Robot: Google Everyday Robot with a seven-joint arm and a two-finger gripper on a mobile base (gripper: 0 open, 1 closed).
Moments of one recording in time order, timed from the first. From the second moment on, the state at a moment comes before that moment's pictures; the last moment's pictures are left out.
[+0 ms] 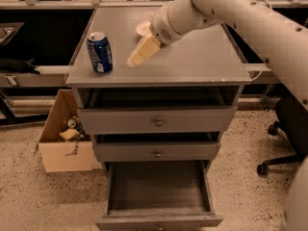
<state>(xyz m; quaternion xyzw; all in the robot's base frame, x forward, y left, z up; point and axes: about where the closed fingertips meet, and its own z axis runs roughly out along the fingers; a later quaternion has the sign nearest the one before) 0.702 0.033 0.926 -0.57 0.69 0.14 0.43</state>
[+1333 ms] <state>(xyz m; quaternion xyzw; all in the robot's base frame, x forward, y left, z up) 0.743 0.139 0.911 -0.56 0.63 0.26 0.47</state>
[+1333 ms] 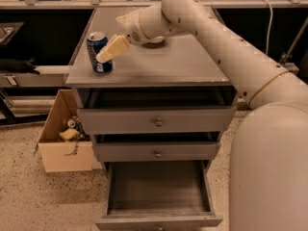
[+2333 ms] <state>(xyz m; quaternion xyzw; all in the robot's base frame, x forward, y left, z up) 0.726 0.180 0.916 -0.58 0.59 0.30 0.48</state>
